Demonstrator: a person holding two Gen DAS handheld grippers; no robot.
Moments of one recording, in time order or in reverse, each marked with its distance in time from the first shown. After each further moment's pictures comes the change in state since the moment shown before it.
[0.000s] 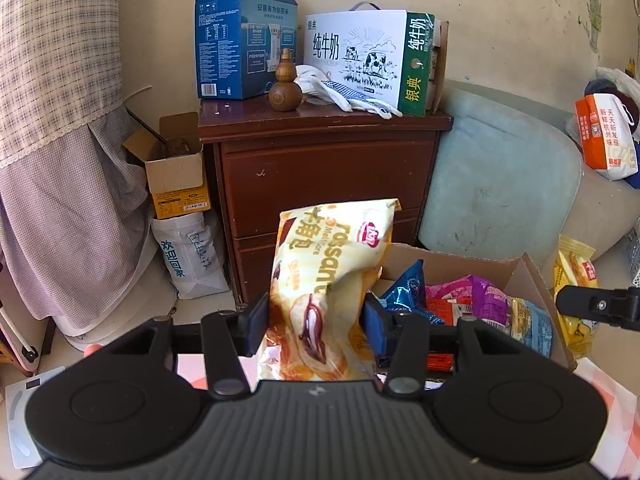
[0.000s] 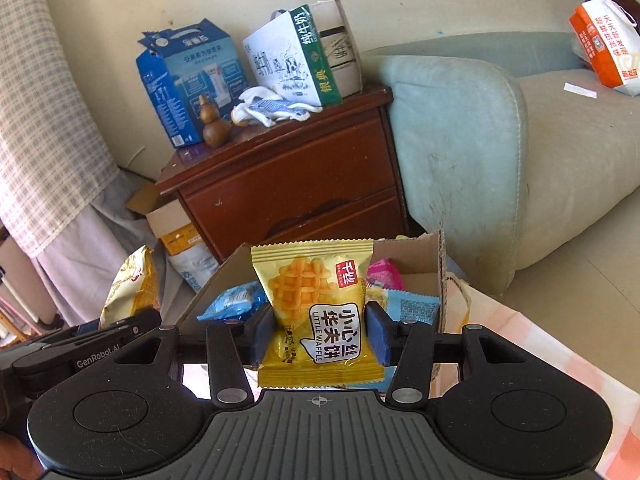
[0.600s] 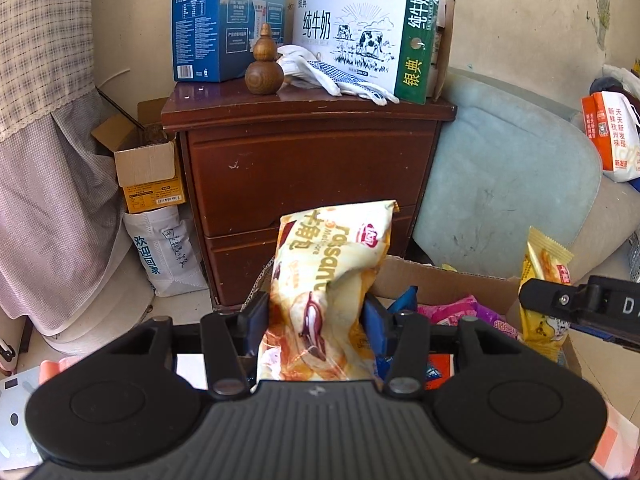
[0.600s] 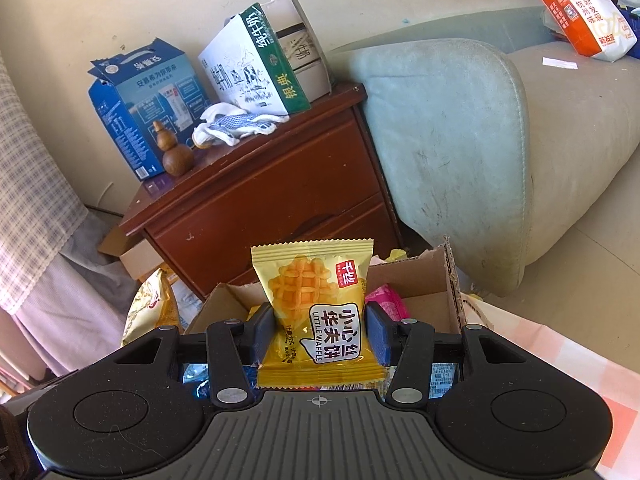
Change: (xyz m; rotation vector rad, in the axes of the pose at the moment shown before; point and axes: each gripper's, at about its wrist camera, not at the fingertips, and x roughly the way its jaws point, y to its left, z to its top) left arm 0.061 -0.020 0.020 -0.023 0.046 -0.021; right arm 0.066 -0.007 0.020 0.129 -0.019 -0.039
